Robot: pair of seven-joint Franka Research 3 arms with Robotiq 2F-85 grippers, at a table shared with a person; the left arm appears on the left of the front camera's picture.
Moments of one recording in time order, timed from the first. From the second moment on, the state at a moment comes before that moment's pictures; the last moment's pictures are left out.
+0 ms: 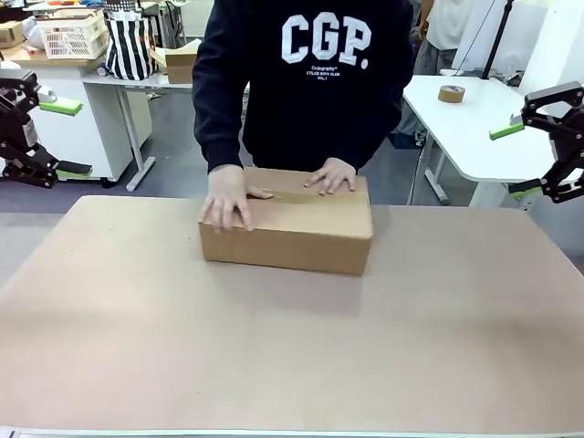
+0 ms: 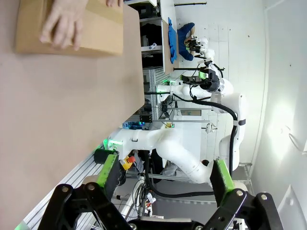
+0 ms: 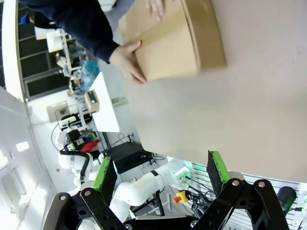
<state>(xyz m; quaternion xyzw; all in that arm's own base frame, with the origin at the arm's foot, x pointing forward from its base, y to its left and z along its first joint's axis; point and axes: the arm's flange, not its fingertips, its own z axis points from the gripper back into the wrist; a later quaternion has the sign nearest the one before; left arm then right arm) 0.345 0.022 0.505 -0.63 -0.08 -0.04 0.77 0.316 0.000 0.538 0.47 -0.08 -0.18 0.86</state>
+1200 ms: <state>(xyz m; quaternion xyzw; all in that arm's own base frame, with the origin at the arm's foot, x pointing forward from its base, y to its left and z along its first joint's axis) 0.345 0.022 0.505 -0.63 -0.08 -0.04 0.77 0.316 -0.001 0.538 0.46 -0.08 -0.18 0.86</state>
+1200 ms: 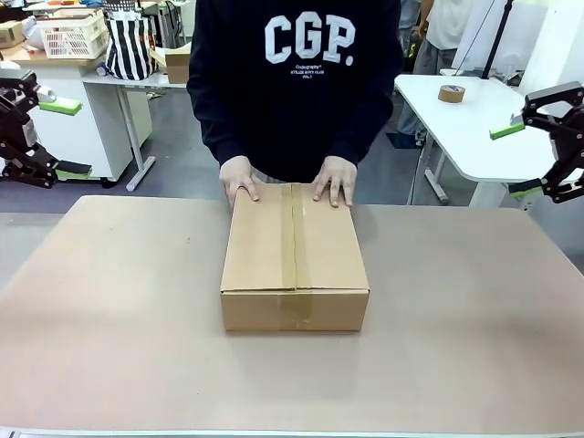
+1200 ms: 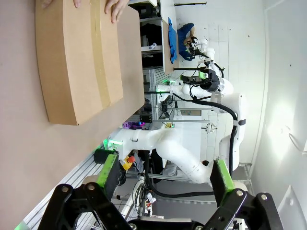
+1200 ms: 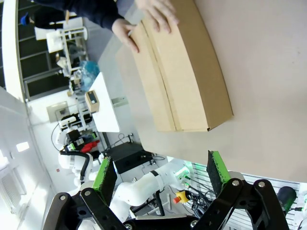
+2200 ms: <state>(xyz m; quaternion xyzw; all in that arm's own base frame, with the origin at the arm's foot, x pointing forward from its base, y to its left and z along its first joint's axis) 0.345 0.022 0.505 -0.63 -0.08 -0.04 0.77 0.316 -0.001 0.538 0.46 -0.08 -0.18 0.86</state>
